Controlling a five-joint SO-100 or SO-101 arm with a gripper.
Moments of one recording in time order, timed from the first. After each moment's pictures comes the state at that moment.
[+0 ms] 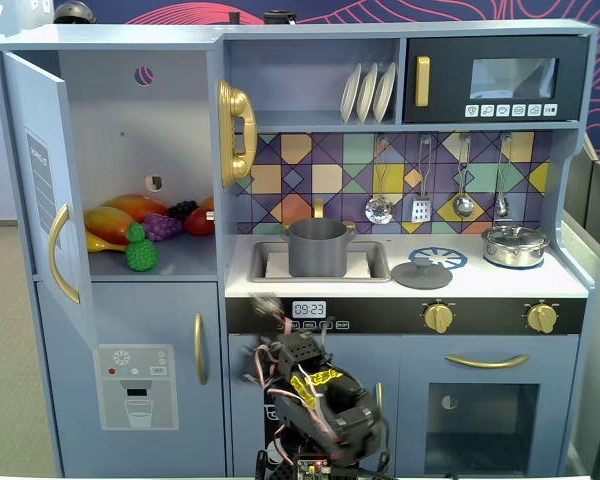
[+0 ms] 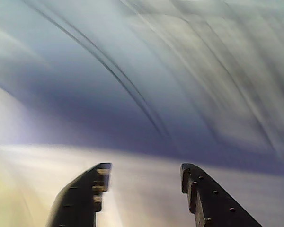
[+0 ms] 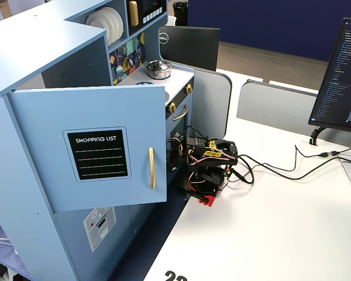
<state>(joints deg) -37.6 182.5 172.6 38.9 -80.2</state>
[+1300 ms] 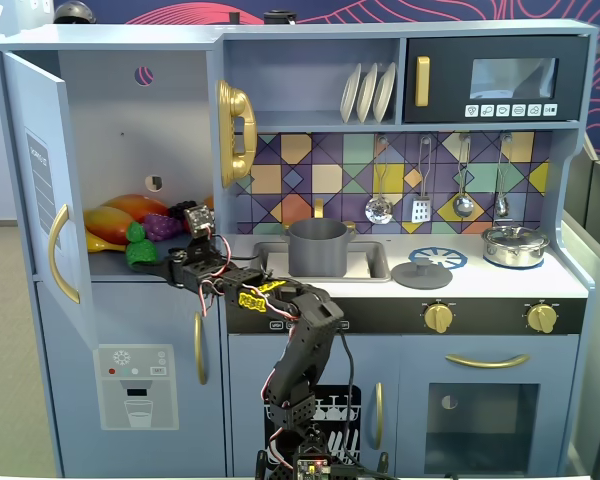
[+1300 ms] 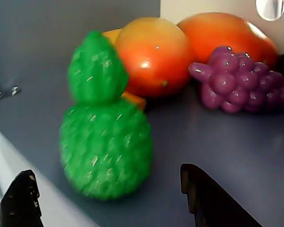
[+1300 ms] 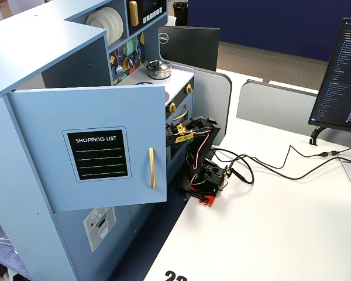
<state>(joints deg) -44.9 112.9 117.5 -11.6 -92.9</state>
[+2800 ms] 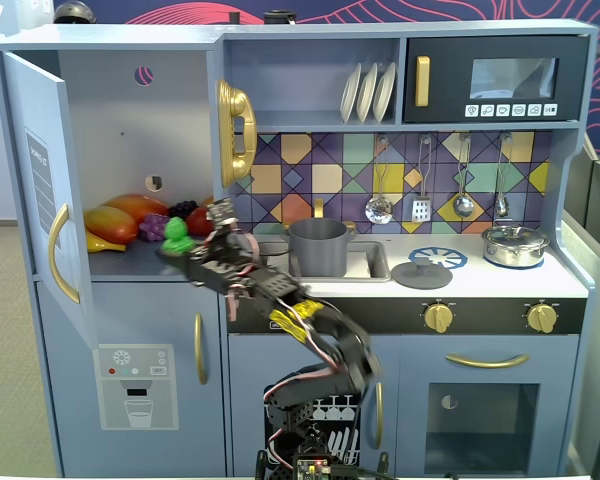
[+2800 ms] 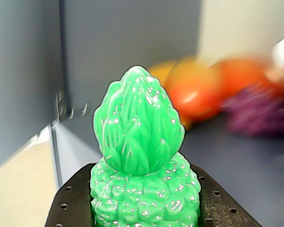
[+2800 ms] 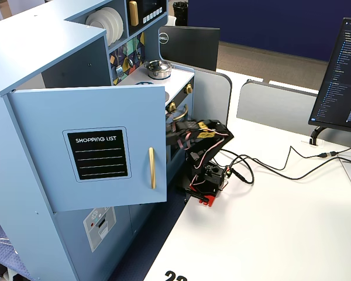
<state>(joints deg) -49.0 153.5 128.8 12.7 -94.5</state>
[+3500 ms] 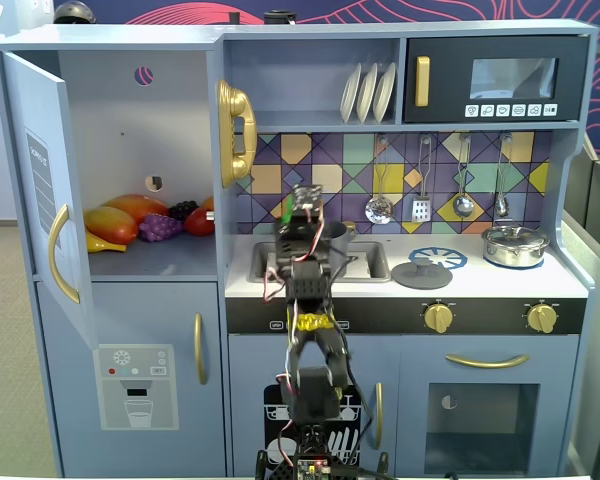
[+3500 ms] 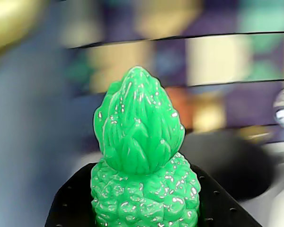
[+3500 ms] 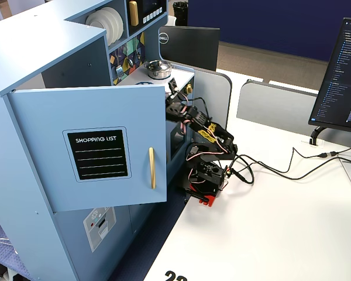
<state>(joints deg) -3.1 155.3 124.1 18.7 -86.7</state>
